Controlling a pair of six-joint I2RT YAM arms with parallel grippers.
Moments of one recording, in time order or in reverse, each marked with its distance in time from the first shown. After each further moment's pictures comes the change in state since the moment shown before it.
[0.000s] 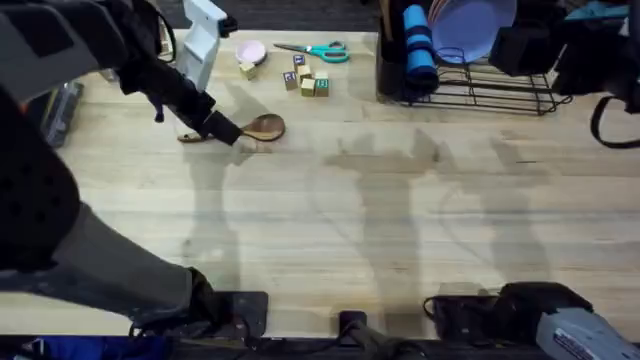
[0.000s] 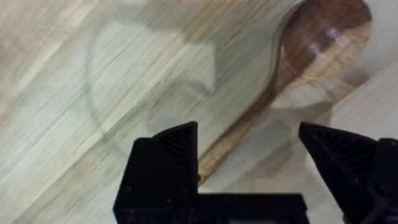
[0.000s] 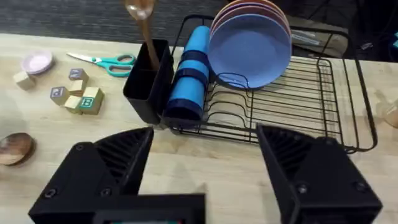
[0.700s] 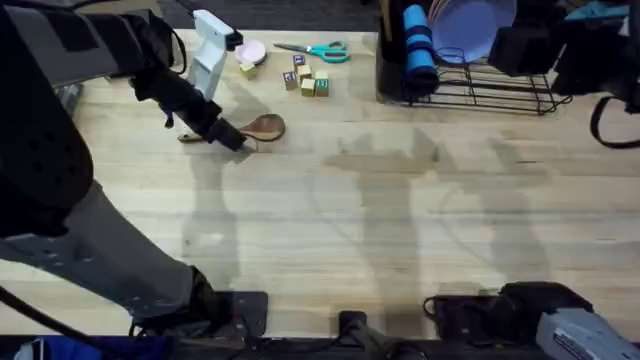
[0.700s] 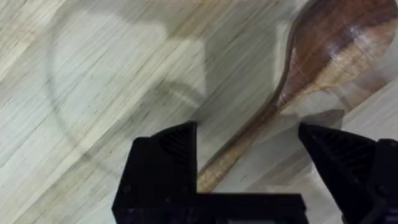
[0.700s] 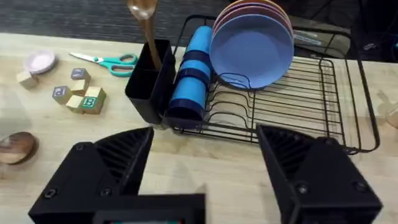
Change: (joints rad) left arm -0.003 0.106 0.006 0.030 0.007 0.008; right arm 0.000 0.000 0.000 0.000 -0.008 0.000
